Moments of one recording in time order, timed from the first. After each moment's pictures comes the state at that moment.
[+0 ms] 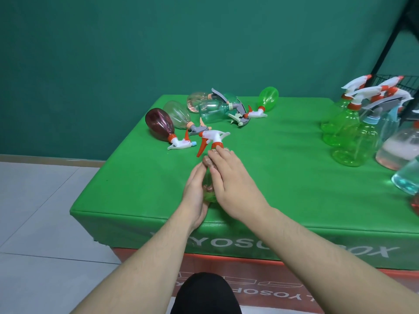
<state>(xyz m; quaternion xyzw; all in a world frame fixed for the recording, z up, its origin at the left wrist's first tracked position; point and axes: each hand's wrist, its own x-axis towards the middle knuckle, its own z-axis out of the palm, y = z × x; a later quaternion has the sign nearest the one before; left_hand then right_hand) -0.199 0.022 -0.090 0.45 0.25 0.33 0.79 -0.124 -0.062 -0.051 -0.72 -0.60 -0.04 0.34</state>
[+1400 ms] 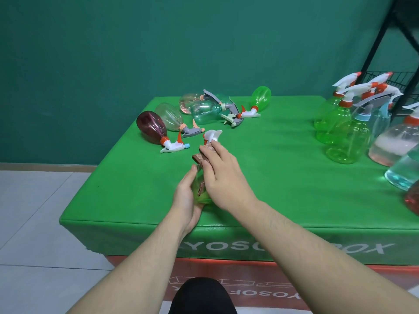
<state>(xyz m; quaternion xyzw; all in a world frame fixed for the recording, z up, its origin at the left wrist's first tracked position) -0.207 0.018 -0.080 0.37 0.25 0.32 0.83 -0.121 -0.046 -0.046 -0.75 -0.54 0.01 0.40</state>
